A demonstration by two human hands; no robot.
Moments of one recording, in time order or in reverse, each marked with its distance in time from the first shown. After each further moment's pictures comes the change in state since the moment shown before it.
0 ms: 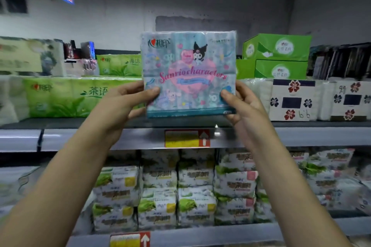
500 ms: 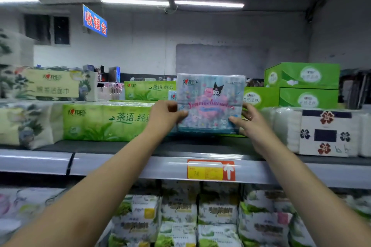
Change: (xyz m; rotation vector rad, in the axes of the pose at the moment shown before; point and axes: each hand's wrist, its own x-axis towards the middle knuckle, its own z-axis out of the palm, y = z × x) left_hand 0.095 -0.035 0.000 0.507 0.155 0.177; right_hand 0.097 0.036 -0.007 -0.342 -0.019 0.004
